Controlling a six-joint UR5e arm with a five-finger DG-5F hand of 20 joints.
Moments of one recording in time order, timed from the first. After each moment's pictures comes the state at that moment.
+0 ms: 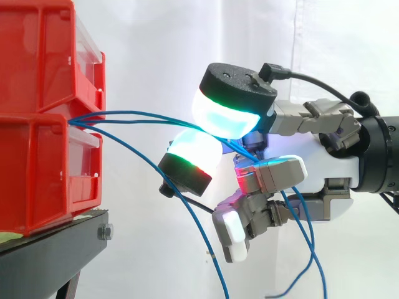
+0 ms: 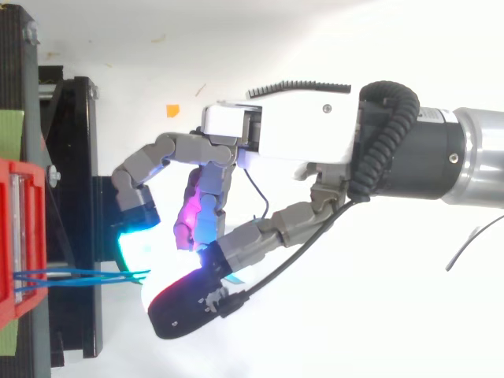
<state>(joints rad) 0.12 -2.30 -1.15 -2.84 -1.42 -0.17</state>
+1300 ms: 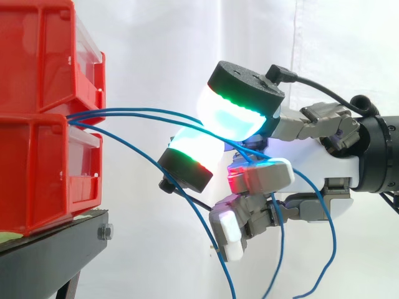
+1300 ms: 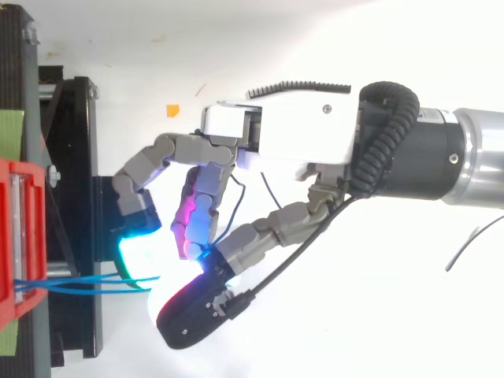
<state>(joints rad) 0.12 -2.30 -1.15 -2.84 -1.42 -0.17</state>
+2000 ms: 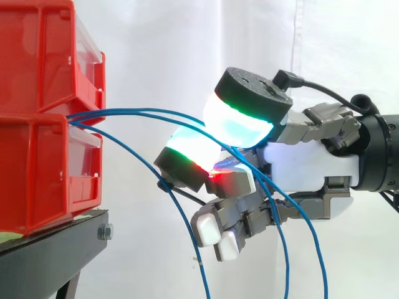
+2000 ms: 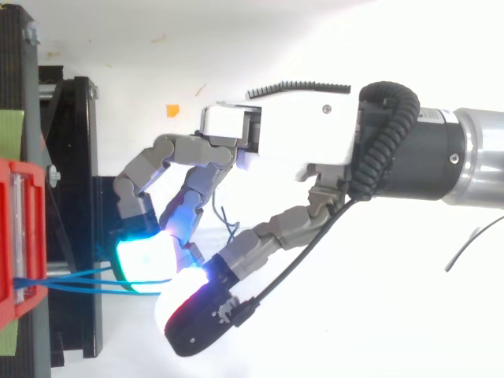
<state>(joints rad) 0.12 -2.30 -1.15 -2.84 -1.42 -0.17</state>
